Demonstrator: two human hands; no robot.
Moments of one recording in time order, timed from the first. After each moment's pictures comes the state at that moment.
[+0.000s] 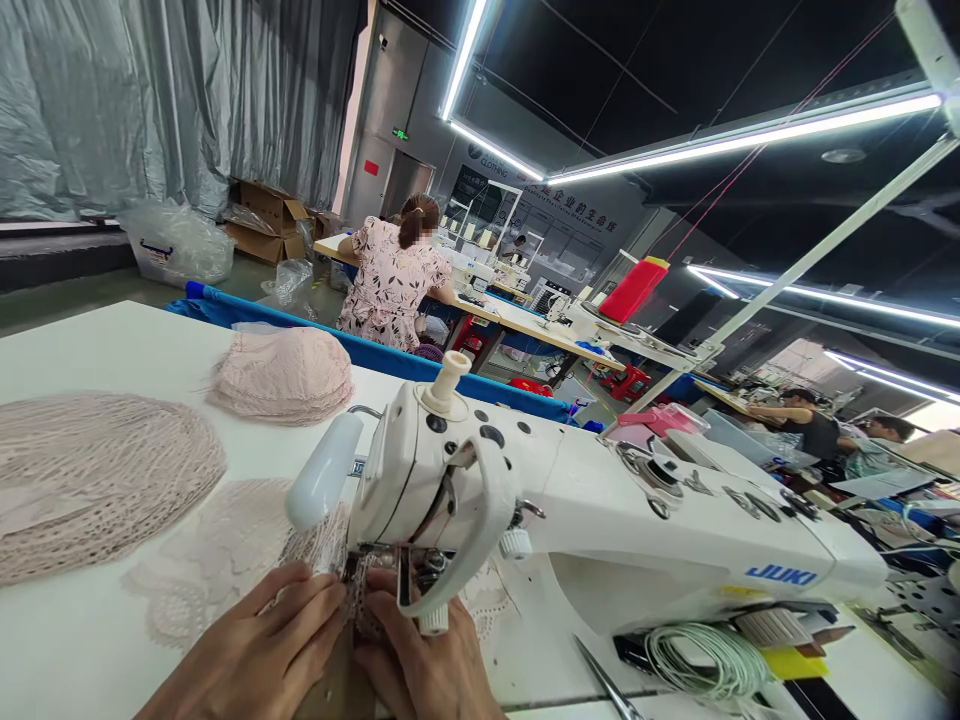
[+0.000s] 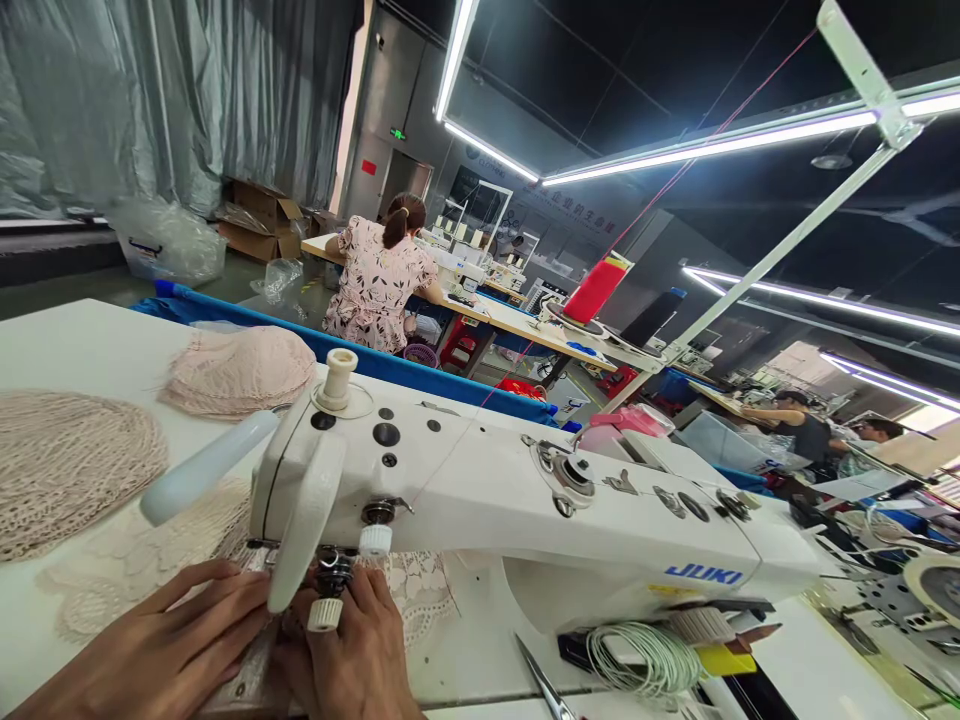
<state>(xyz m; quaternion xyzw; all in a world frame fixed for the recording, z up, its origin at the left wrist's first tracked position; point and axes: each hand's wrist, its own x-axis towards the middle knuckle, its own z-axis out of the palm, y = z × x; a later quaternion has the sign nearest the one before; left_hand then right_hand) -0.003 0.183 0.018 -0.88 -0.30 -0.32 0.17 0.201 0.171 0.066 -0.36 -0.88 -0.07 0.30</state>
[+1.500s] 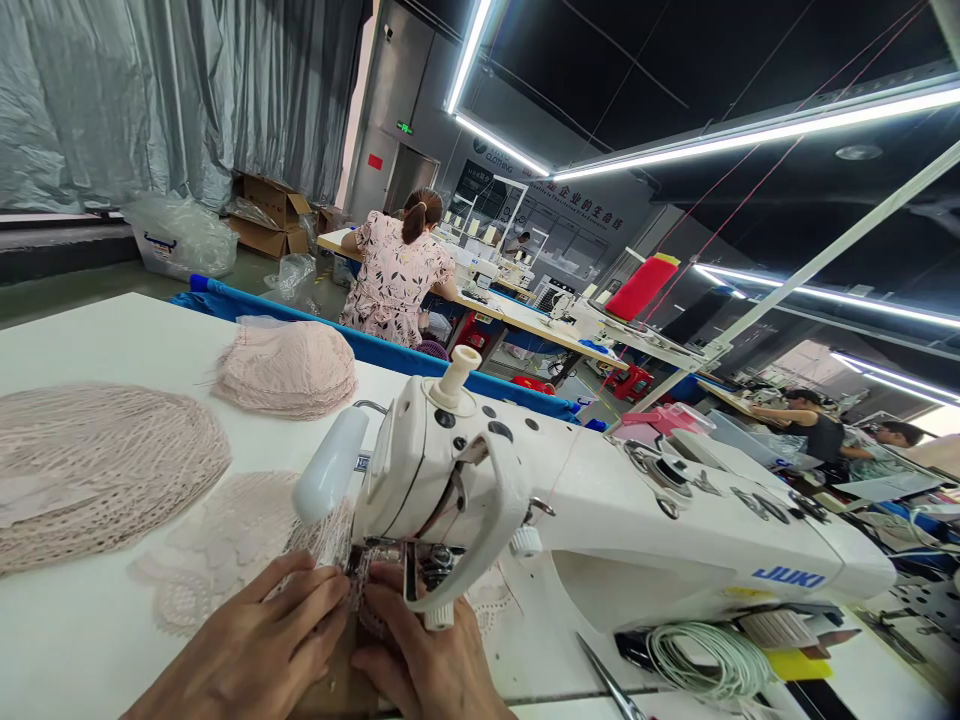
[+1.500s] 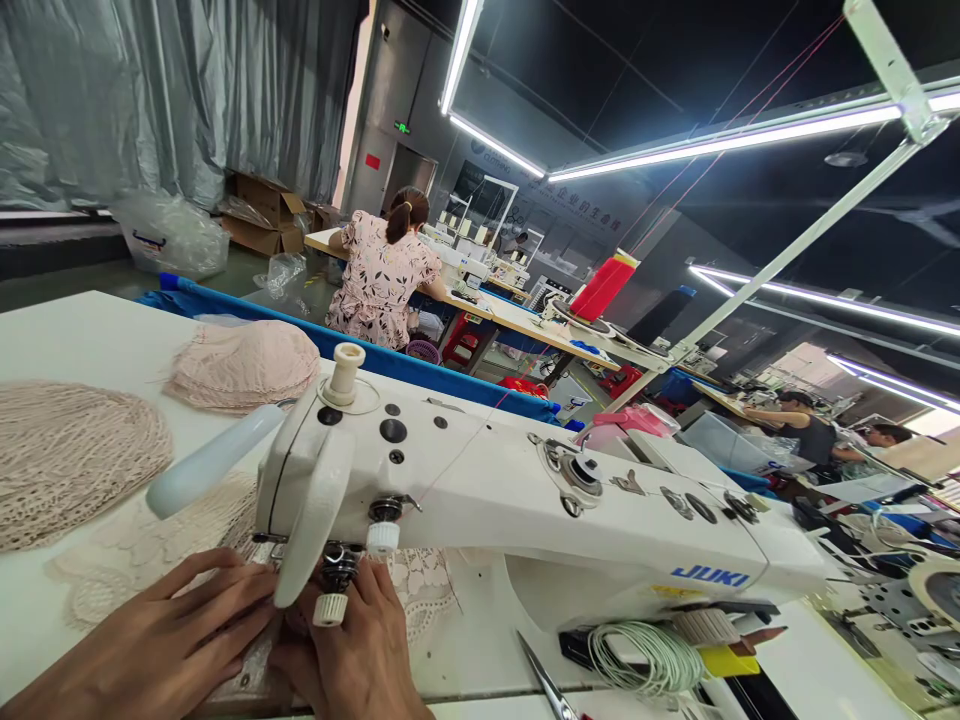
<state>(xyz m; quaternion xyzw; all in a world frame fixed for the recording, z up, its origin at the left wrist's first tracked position) -0.006 0.183 0.025 -0.90 -0.30 -0.29 0.15 0.203 0.171 0.064 -0.37 -0.88 -0.05 0.29</state>
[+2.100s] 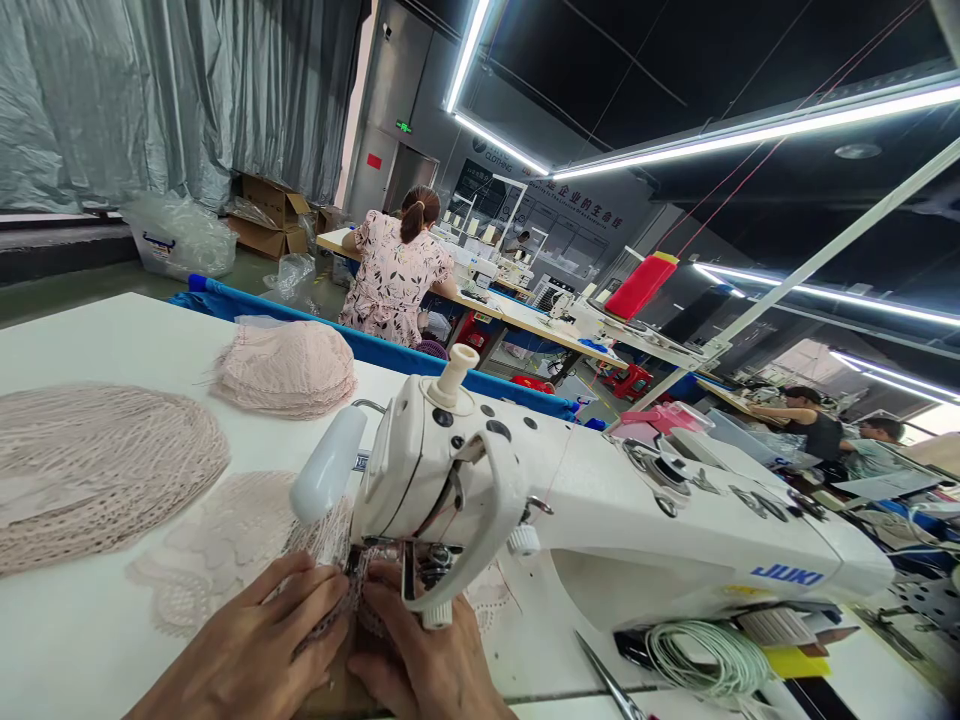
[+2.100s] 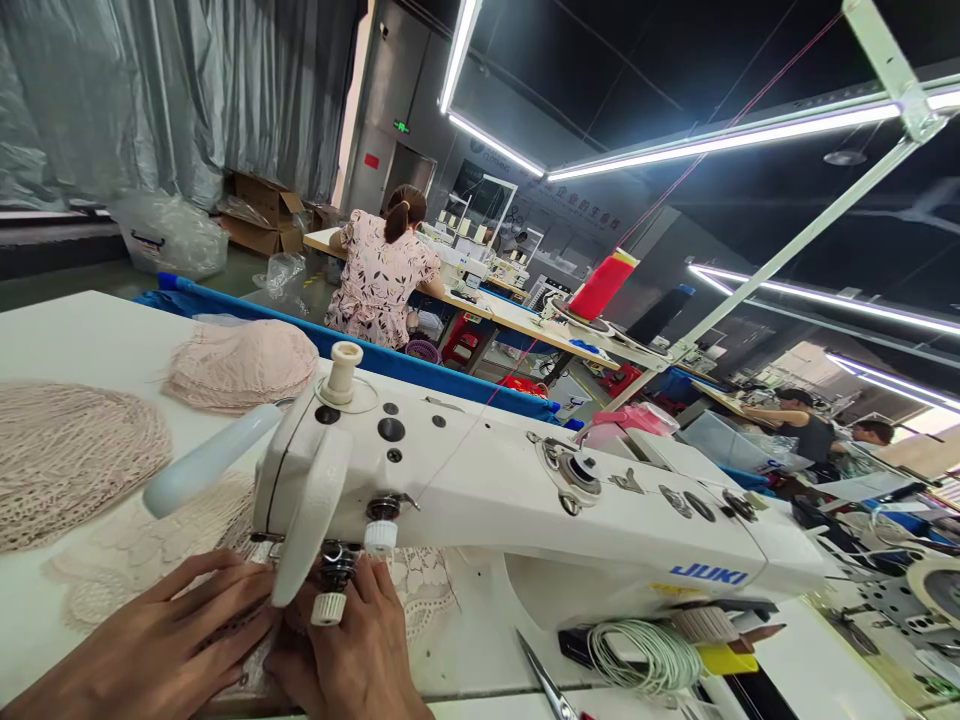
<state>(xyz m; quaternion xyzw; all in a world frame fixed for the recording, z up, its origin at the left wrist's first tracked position) -0.005 0.181 0.024 -0.90 -0.30 -0.28 0.15 0.199 0.170 0.070 -0.38 -0.88 -0.06 0.29</state>
